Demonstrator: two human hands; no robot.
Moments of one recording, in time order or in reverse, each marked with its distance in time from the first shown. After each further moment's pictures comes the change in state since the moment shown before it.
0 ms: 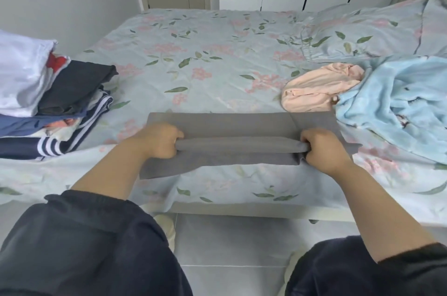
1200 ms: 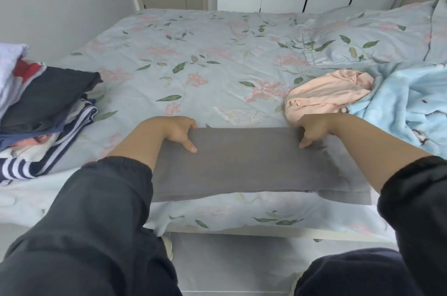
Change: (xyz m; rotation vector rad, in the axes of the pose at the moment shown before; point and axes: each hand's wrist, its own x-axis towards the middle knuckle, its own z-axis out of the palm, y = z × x) left_hand 0.113 -0.007 -0.020 -0.307 -0.320 -0.046; right_hand 0.136 0.023 -0.013 -0.144 -0.755 0.181
